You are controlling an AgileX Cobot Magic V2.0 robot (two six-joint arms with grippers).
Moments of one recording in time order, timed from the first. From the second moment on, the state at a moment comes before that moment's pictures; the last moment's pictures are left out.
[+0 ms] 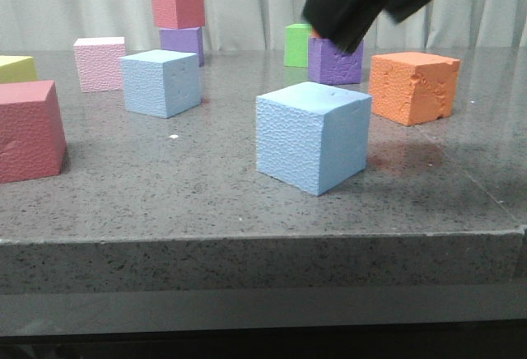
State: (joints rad) left arm 0.02 0.42 -0.53 -0.08 0.33 0.06; right arm 0.56 1.31 -1.09 0.24 0.71 -0.30
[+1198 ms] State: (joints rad) left arm 0.02 0.42 -0.53 -0.08 0.33 0.06; right arm 0.59 1.50 -1.10 0.24 0.64 -0.30
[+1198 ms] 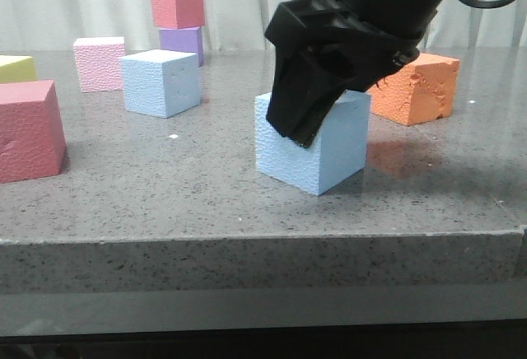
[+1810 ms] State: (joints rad) left arm 0.02 0.42 -0.53 -0.08 0.33 0.06; right arm 0.69 1.53 -1.20 0.24 0.65 -0.31
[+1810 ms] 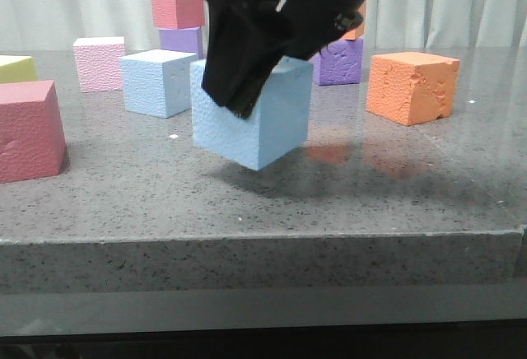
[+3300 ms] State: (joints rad) left arm 0.02 0.42 -0.53 -0.08 0.33 0.06; right arm 0.51 1.23 -1.30 0.24 0.82 -0.21
